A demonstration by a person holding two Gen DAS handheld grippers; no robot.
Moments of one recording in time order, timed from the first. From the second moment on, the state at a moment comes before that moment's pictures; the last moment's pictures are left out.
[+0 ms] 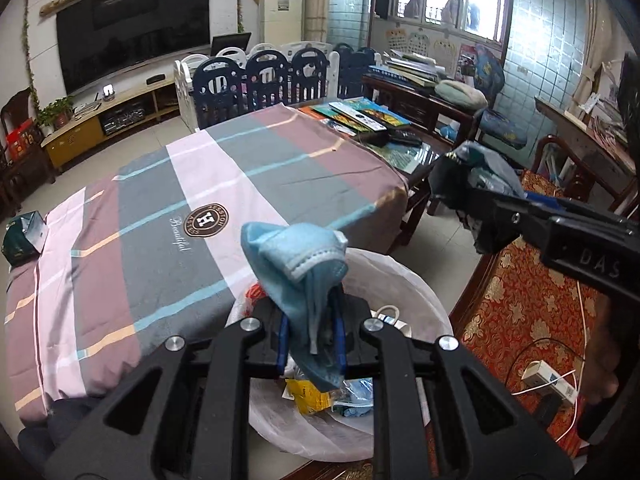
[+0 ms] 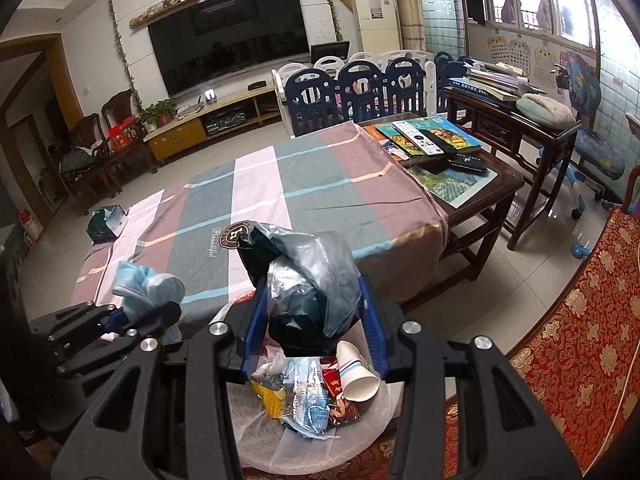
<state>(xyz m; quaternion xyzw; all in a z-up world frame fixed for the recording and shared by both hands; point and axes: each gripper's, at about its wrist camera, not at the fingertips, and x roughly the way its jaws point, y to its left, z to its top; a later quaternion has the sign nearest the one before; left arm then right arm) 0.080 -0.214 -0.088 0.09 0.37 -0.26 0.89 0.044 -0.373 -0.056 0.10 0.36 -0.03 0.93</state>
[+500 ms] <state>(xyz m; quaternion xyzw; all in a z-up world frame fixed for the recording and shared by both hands) 0.082 -0.231 -0.122 0.10 0.41 -0.29 0.86 0.045 -0.380 -0.070 0.11 0.38 -0.04 0.92</state>
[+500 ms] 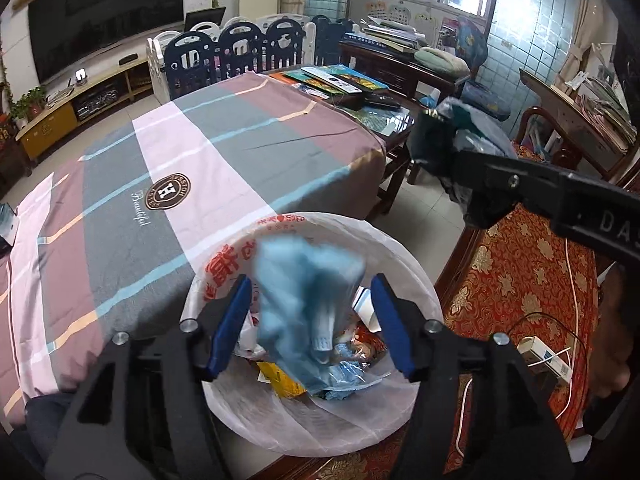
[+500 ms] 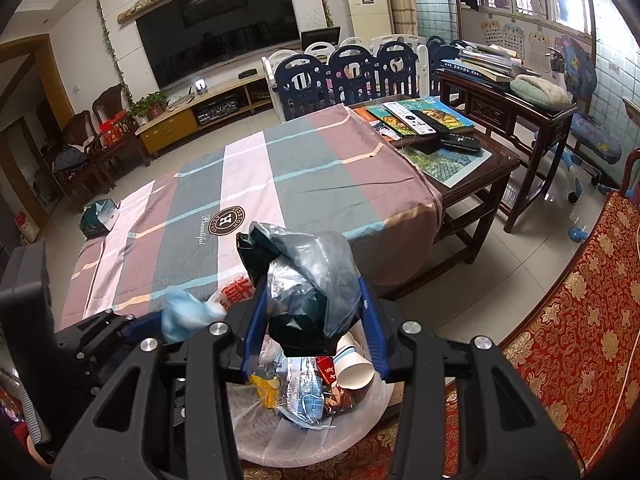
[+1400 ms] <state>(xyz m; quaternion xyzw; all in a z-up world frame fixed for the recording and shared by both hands) 0.042 -0.103 0.008 0.04 0.28 -0.07 0.96 0.040 -0.327 -0.047 0.08 0.39 -0.04 0.92</state>
